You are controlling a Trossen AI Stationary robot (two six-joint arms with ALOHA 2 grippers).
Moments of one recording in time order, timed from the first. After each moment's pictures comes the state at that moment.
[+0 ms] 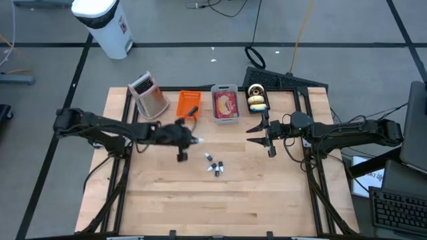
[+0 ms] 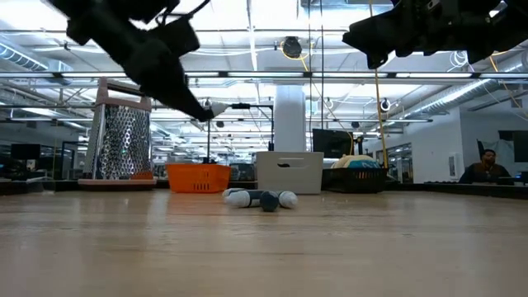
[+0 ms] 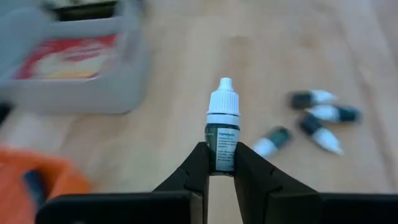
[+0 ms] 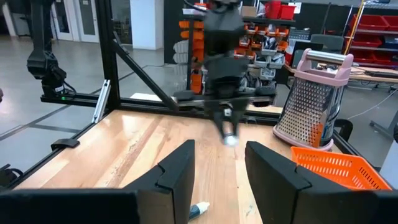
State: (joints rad) left arm 0.00 1.27 0.67 -0.06 -0.16 0.02; right arm -0.14 0.90 0.40 0.50 -0.26 -0.07
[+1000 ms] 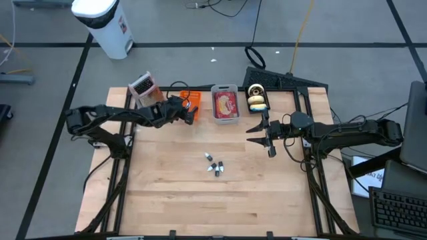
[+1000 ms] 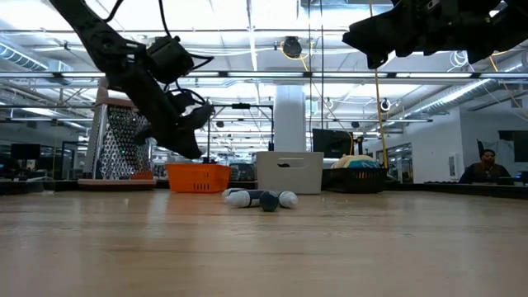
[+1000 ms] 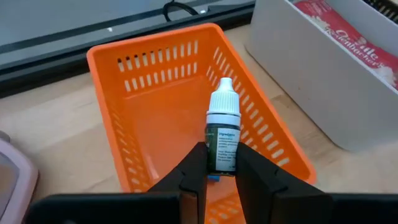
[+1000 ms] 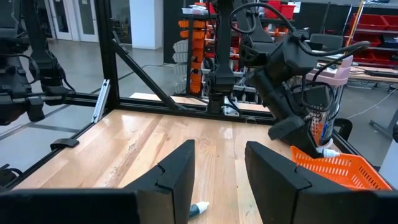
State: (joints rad) left arm 0.44 1.44 0.63 0.09 -0.34 -0.50; right arm -0.14 0.90 0.40 0.50 -0.26 -0.06
